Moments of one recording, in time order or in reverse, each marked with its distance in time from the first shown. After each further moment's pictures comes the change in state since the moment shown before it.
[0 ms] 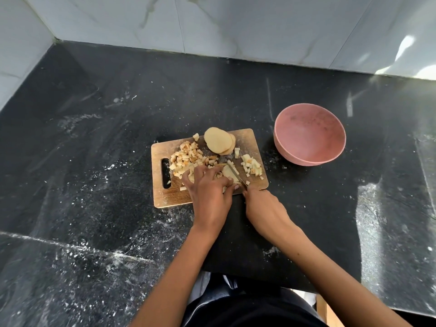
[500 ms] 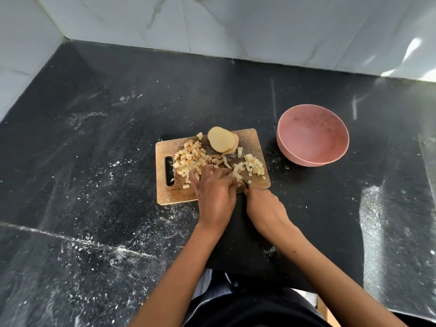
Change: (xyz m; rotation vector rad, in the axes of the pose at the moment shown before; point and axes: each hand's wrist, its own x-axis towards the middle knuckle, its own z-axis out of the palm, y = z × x) left_hand -0.001 0.005 0.001 0.019 0.028 0.044; right_hand 0.002 0.001 0.005 0.017 0.038 -0.005
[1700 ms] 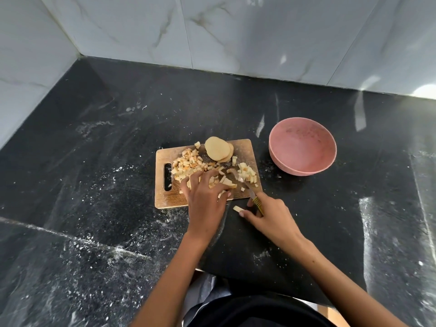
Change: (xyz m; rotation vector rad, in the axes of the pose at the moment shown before) left_hand -0.008 -0.001 -0.007 0.013 0.010 -0.008; right_hand -0.013 0.049 -0.012 0.227 0.089 -0.215
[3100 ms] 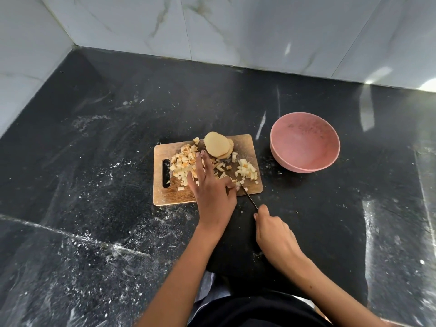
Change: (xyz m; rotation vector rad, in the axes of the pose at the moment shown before) left_hand 0.008 0.023 0.009 -0.049 -0.073 -0.154; right_hand -0.026 -0.008 0.015 -0.173 -0.148 0.181
